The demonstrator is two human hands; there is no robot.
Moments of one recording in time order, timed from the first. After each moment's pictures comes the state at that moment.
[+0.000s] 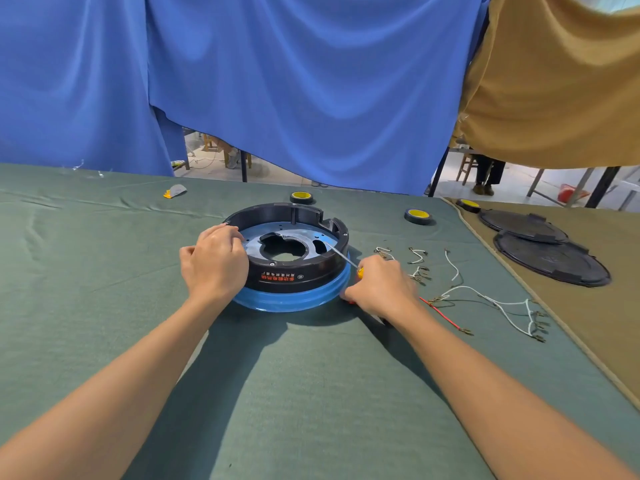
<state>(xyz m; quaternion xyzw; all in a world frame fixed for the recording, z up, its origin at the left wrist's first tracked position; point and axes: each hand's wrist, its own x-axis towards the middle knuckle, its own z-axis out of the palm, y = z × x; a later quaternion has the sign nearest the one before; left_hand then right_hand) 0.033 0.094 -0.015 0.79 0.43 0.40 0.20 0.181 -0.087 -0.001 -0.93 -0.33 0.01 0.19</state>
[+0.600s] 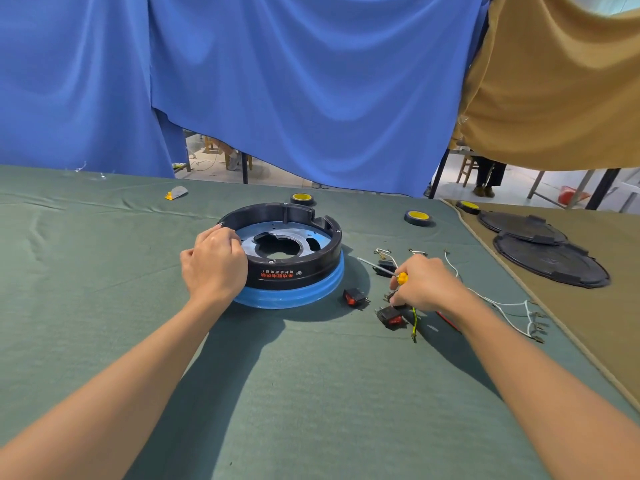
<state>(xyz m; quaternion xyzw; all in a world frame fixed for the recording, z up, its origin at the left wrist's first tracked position) 0.032 0.094 -0.015 0.78 0.45 0.41 0.18 0.219 -0.131 0.021 -0.93 -0.34 0.07 0.14</state>
